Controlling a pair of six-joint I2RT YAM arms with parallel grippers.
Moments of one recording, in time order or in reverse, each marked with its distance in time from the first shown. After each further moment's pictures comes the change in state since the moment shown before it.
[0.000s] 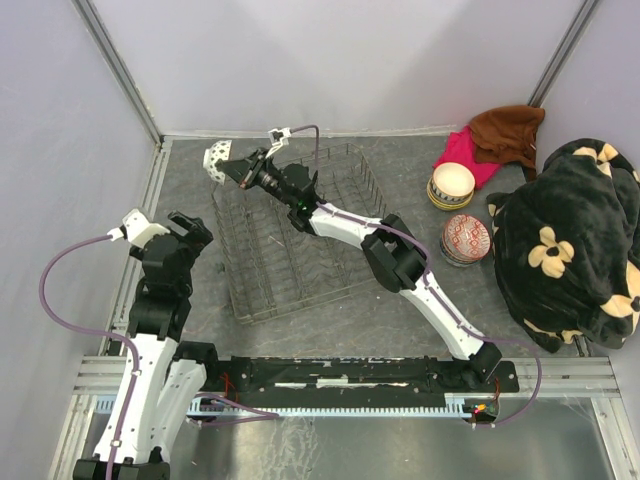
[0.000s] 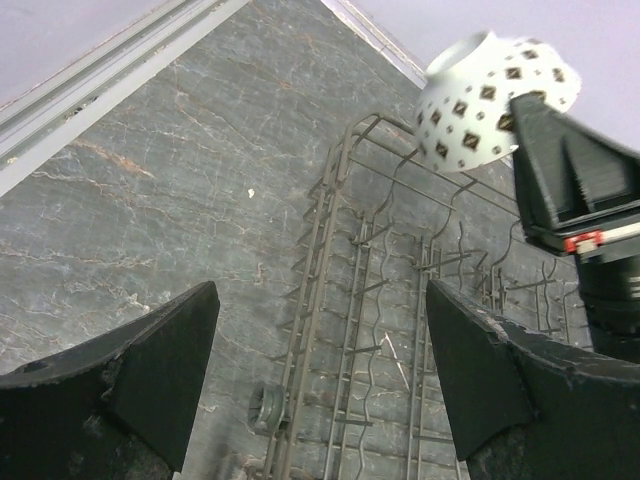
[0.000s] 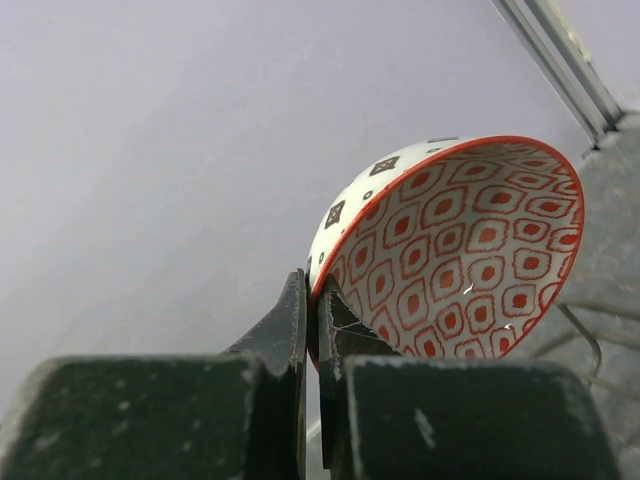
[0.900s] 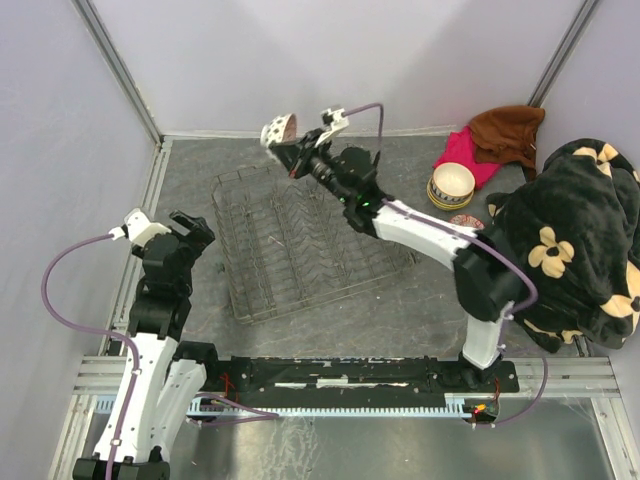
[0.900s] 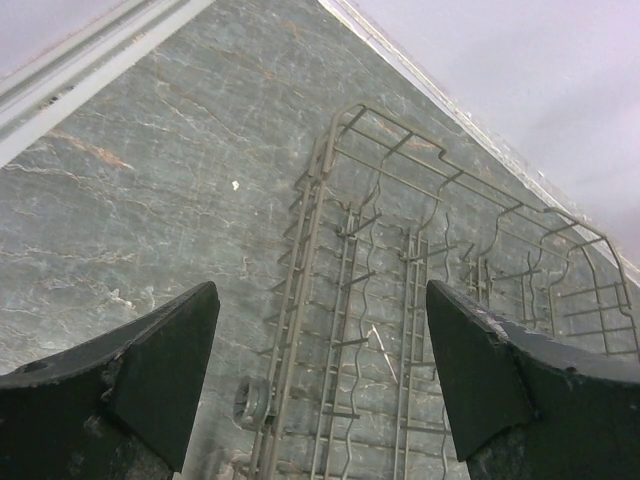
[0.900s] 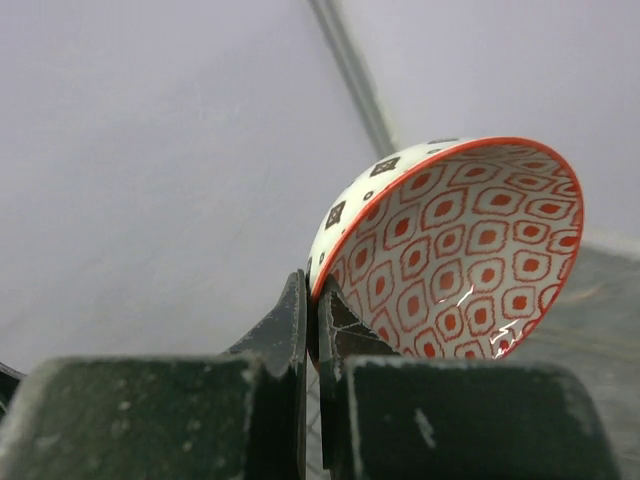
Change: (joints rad) left arm 0.000 0.005 0.000 0.003 0.024 -0.016; right arm -0.054 -0.677 -0.673 -0.098 0.106 -0.354
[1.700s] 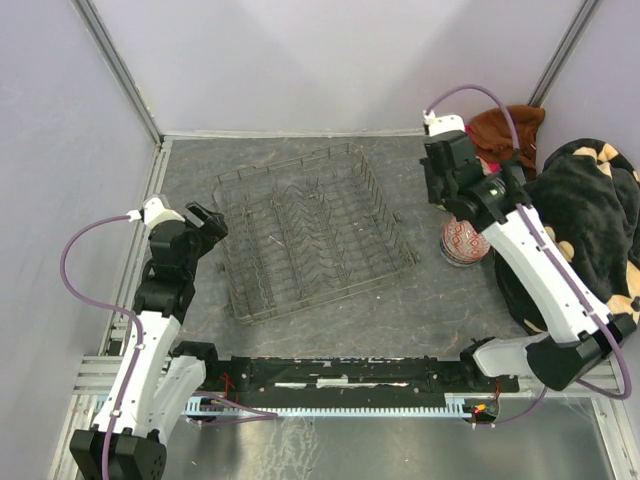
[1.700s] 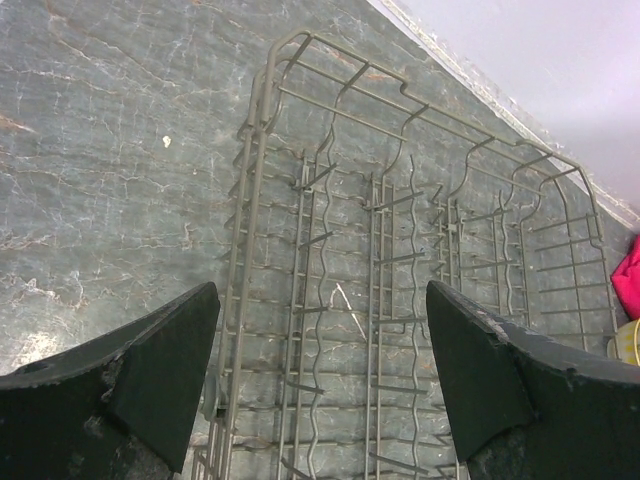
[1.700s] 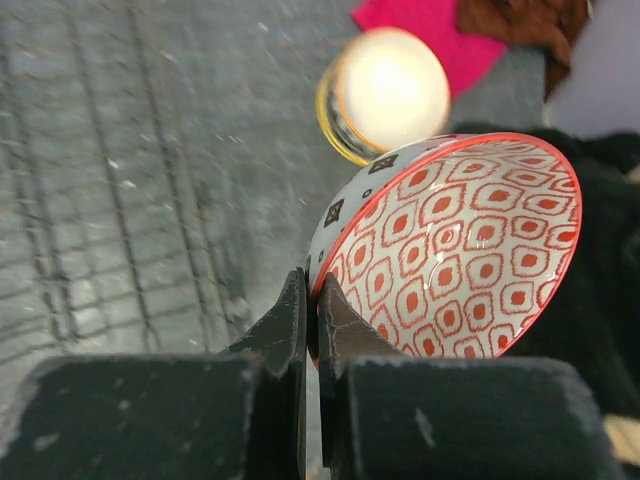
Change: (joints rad) left arm 0.000 0.142 0.026 0.044 0.185 -0.010; right arm -0.237 -0.566 0.149 -1.639 0.579 -0.389
